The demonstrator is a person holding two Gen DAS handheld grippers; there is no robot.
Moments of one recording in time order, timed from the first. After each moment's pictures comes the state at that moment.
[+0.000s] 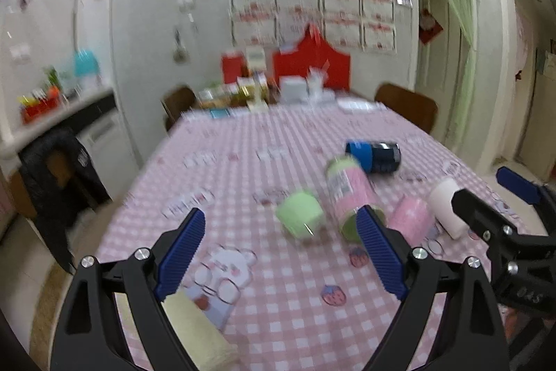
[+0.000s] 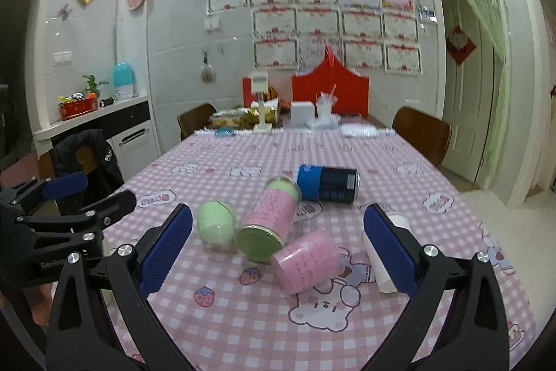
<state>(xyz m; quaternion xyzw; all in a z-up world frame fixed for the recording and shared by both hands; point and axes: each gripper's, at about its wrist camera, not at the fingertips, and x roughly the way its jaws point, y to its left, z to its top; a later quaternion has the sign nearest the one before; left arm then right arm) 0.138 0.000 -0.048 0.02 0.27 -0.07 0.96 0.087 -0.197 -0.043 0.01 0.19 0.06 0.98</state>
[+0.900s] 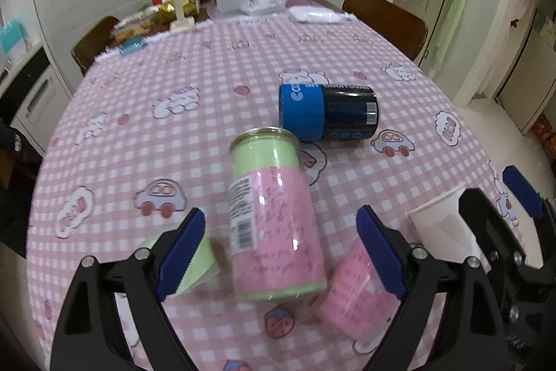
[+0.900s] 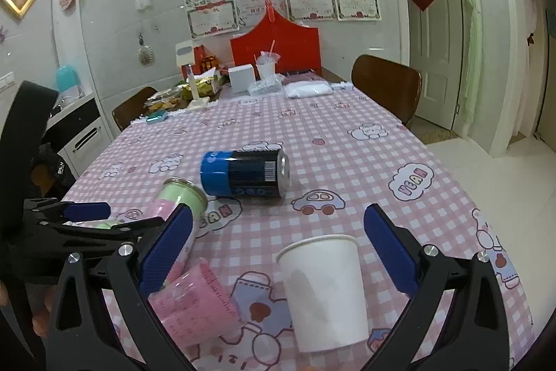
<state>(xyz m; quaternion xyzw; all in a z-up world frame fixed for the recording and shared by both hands) 0.312 -0.138 -0.094 0.05 0.46 -0.14 0.88 0.189 -0.291 -0.070 0.07 0.27 -0.01 0.96</state>
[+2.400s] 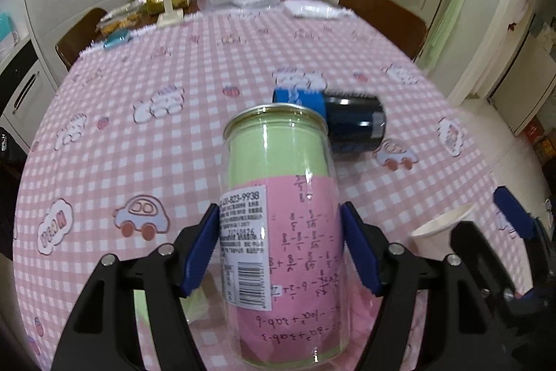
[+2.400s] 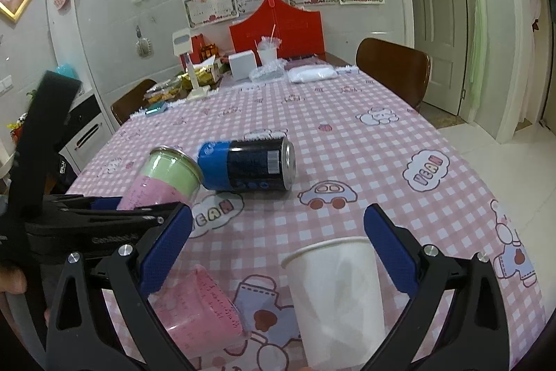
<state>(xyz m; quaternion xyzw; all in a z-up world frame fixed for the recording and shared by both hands) 0.338 -0.140 -0.094 0.03 0.46 -0.15 0.87 0.206 -0.289 -0.080 0.09 0.29 -0.01 0.95</state>
